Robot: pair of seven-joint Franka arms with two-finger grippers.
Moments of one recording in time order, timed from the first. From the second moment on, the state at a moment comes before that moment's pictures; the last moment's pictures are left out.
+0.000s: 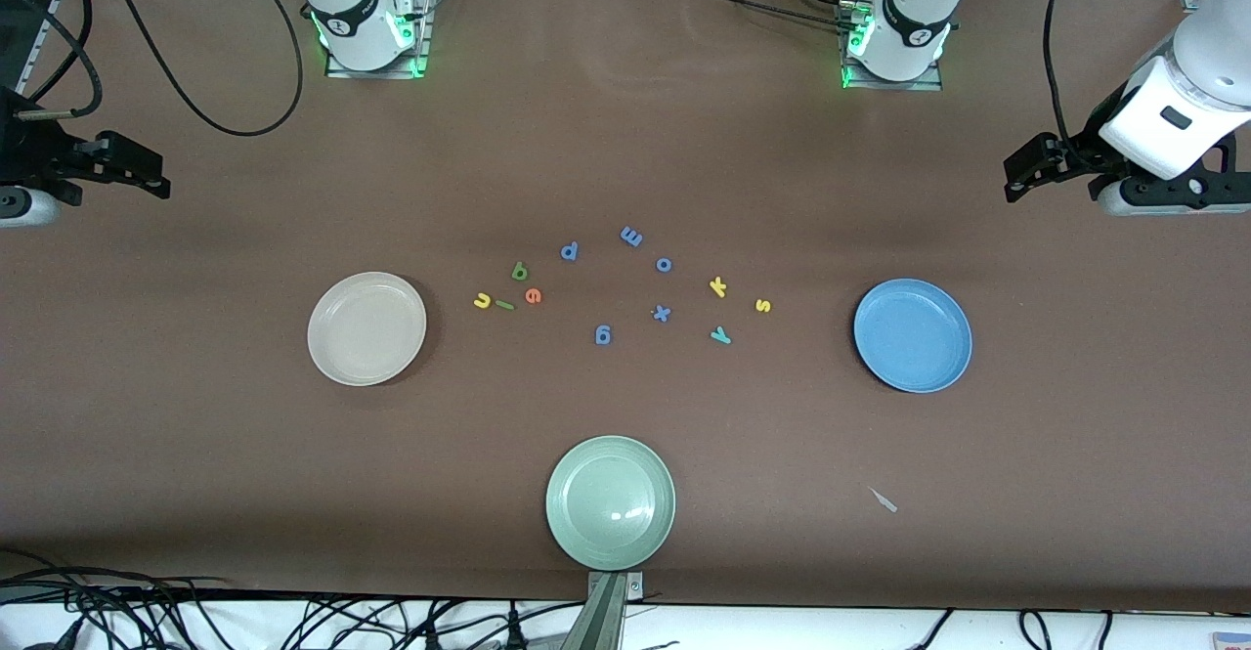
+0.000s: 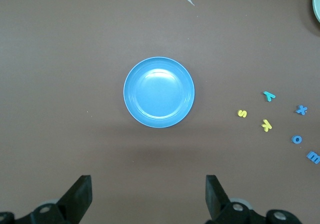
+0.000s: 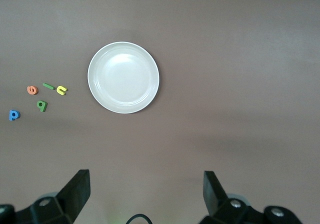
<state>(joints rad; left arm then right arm) -0.03 -0.04 -0.06 -1.70 0.01 1.64 -0.14 0.07 0.09 -0.08 -1.51 -0.01 1.52 -0.12</state>
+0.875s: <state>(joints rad) -0.04 0.00 -0.07 -1.71 0.01 1.63 -0.14 0.07 0.09 -0.09 -1.51 -0.01 1.52 -0.12</state>
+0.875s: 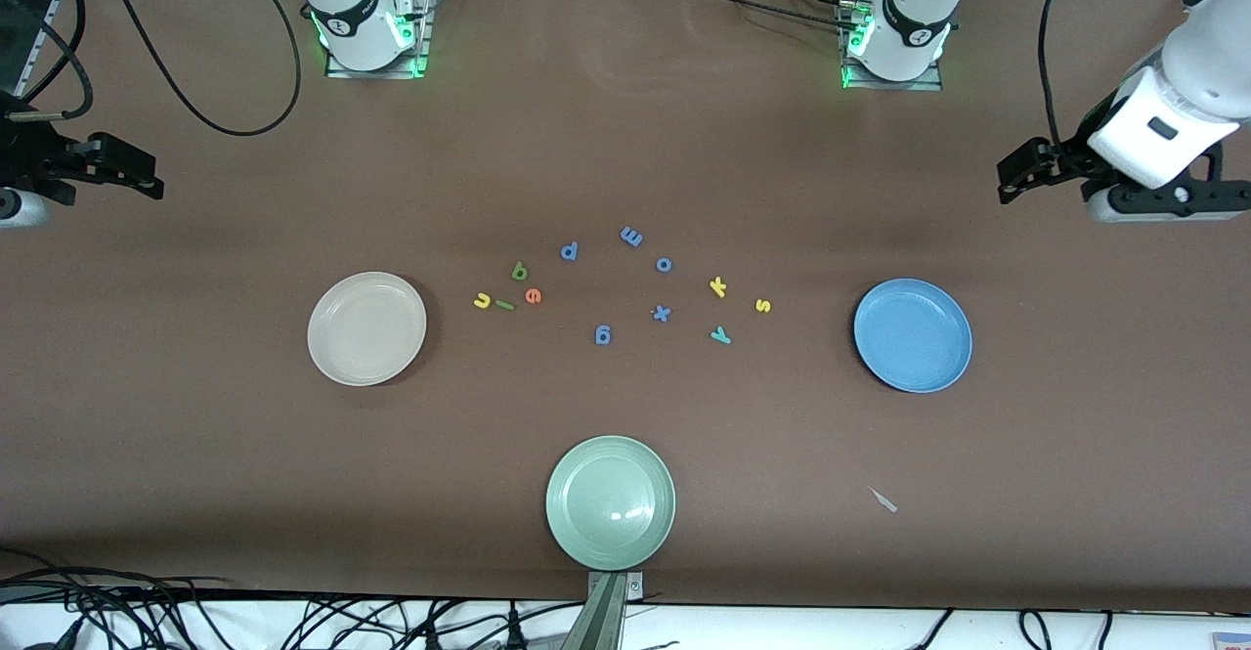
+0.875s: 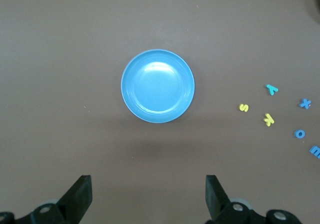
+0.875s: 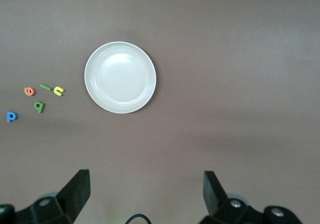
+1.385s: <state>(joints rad) -0.14 0.21 -0.14 -1.69 0.01 1.65 -0.14 0.07 0.09 -0.09 -1.51 -0.01 1.52 -0.12</state>
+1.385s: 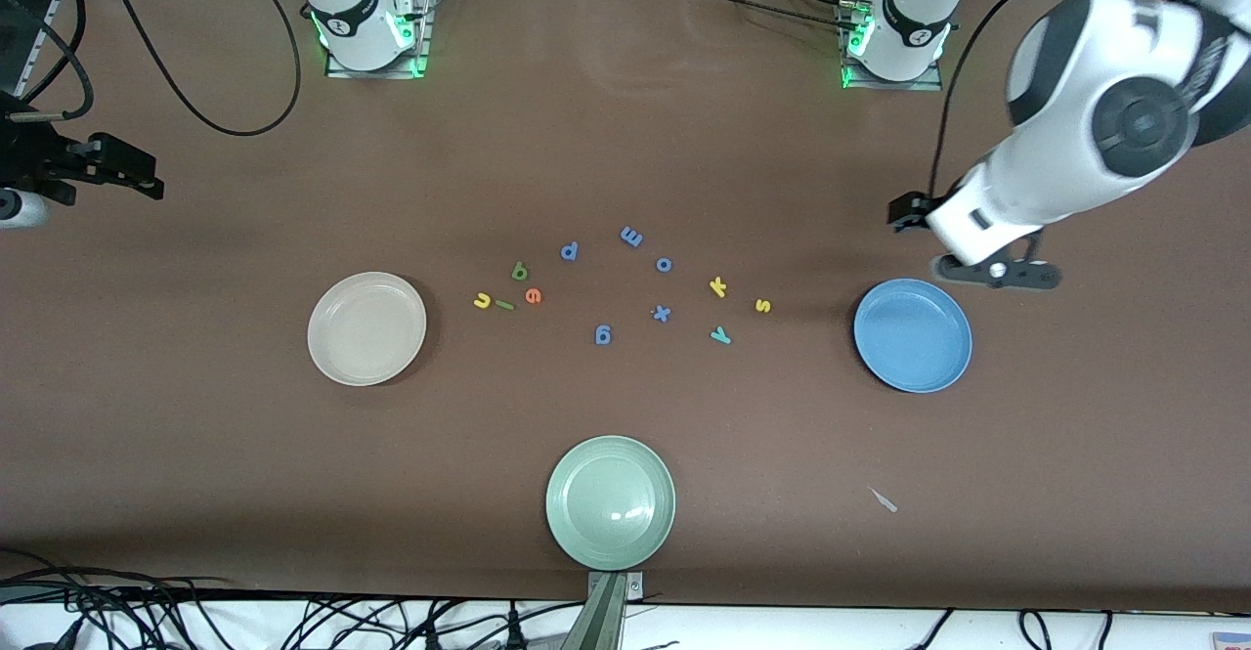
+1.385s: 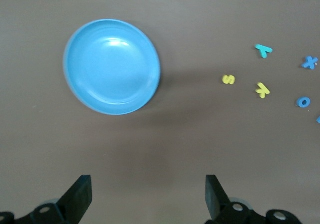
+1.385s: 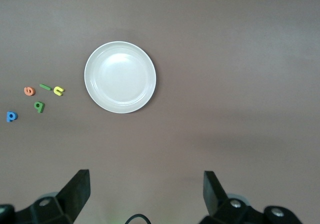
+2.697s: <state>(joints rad) -0.33 0.50 -0.14 -1.81 0.01 2.20 -1.27 0.02 0.14 -0.12 -1.51 0.02 1.57 -0.14</state>
